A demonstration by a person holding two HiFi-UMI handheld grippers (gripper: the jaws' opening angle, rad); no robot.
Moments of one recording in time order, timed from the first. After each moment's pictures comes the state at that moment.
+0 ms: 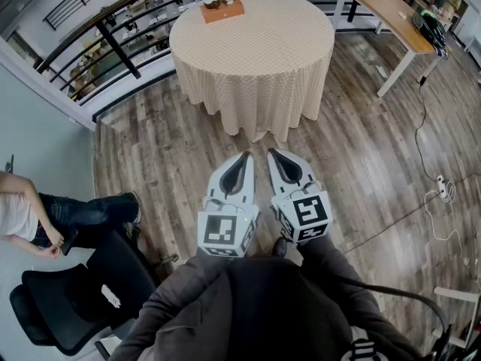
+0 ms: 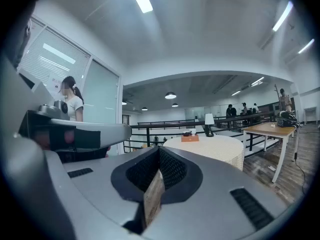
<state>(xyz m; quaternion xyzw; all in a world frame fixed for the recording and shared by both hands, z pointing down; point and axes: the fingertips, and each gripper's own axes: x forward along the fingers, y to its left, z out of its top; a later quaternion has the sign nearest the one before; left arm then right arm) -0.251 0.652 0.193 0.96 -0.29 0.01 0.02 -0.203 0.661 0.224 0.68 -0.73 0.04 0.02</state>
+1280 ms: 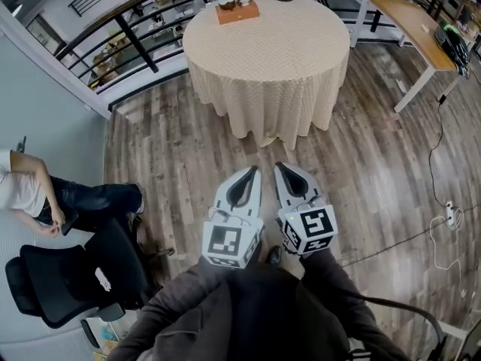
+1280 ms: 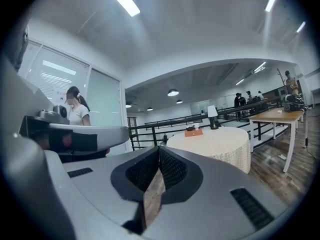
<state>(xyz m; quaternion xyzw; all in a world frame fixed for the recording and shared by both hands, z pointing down) -0.191 0.679 0.217 0.95 -0.32 0.05 0.01 -0.143 0.680 0.249 0.64 -0.76 0.08 -0.01</state>
